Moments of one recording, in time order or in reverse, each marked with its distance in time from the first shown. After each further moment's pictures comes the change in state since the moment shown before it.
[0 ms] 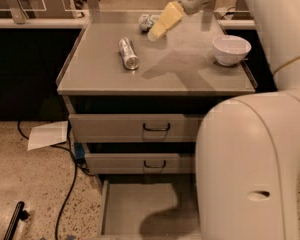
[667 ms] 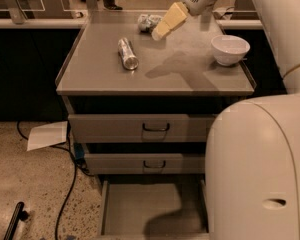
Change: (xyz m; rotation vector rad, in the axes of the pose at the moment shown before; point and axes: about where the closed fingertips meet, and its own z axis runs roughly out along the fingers) arm 0.005 -0.006 -0.001 0.011 -0.022 0.045
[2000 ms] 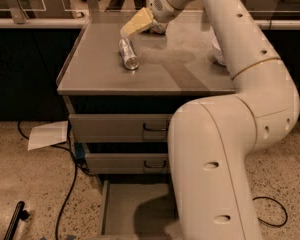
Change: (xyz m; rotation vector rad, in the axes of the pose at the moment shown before) arm -0.066 0.002 0.088 -0.082 -0.127 0.120
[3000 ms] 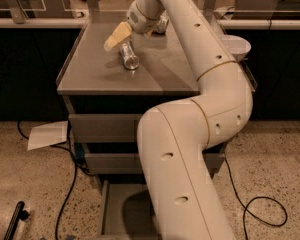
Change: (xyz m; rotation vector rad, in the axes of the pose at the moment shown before) arm -0.001 0.020 0.077 -0.004 0.133 -0.004
